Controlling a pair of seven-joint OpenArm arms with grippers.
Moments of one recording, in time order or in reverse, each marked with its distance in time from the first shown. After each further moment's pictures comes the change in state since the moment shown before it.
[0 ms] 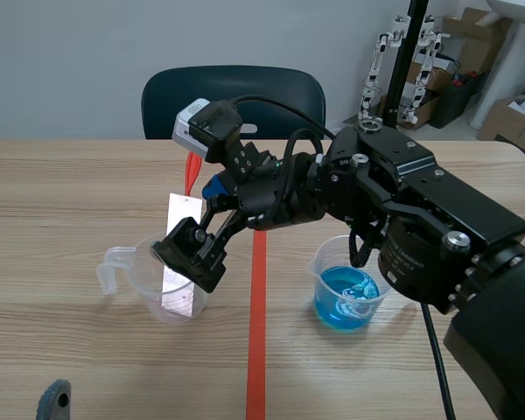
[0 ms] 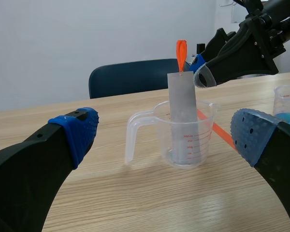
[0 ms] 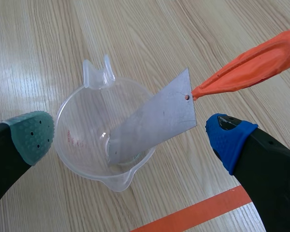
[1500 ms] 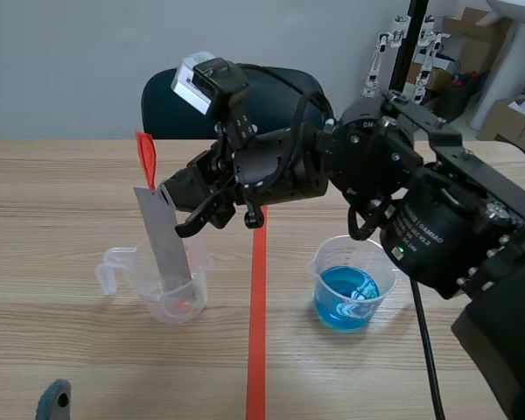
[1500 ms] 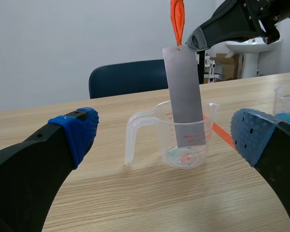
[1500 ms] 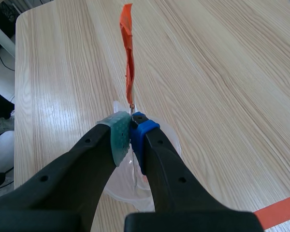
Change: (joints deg) left arm 0.0 0.0 0.0 0.0 0.0 0.0 0.0; right arm 0.0 0.3 2.0 5.4 14.5 0.0 -7.6
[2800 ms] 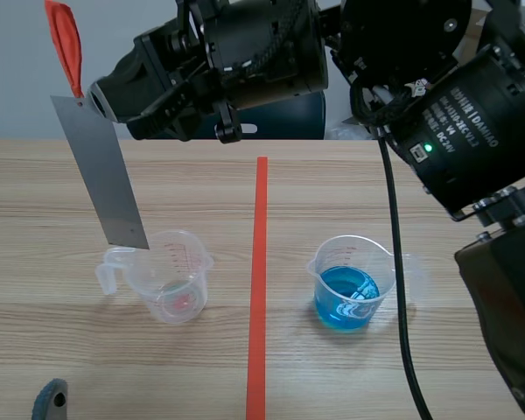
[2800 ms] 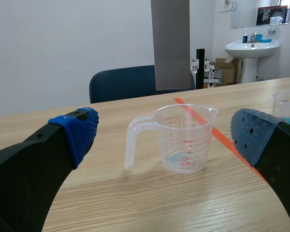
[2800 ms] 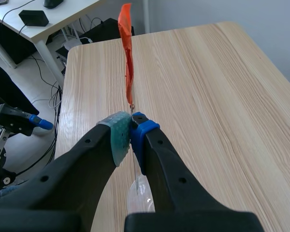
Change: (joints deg) left arm 0.0 0.0 0.0 0.0 0.0 0.0 -1.3; right arm 4.5 -1.5 2.4 17.2 18.7 0.0 -20.5
